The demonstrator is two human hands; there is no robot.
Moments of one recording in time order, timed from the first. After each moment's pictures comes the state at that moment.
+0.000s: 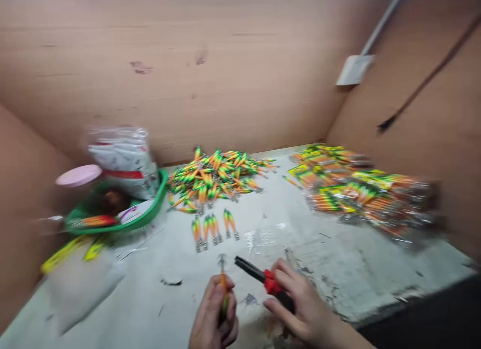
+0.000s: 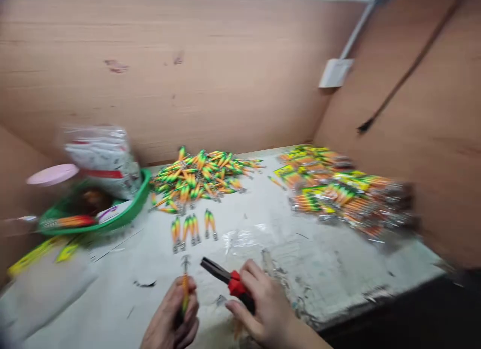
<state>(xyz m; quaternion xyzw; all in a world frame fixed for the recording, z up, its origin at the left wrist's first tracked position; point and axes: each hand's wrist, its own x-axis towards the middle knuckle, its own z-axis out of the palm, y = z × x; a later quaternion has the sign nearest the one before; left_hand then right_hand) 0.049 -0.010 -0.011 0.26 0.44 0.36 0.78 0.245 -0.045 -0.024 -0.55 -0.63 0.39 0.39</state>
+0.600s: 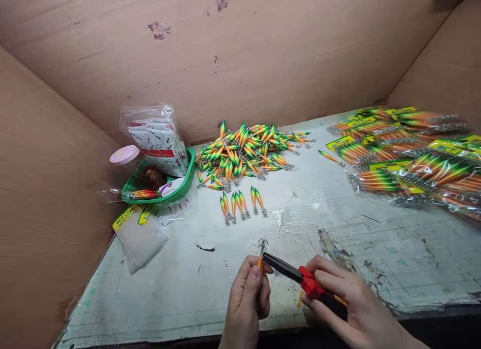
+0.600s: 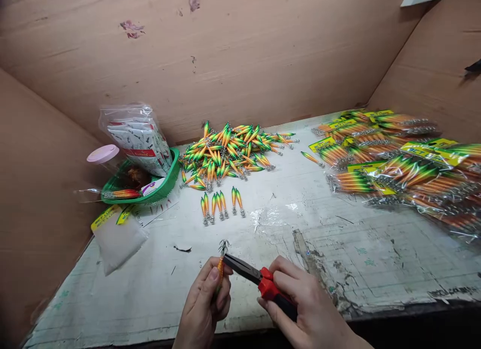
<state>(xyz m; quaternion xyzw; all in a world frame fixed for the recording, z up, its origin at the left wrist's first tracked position) 0.052 -0.025 -0.006 0.34 0.44 0.36 0.75 0.245 -0.057 0.002 -0.51 -0.72 0.35 0.33</state>
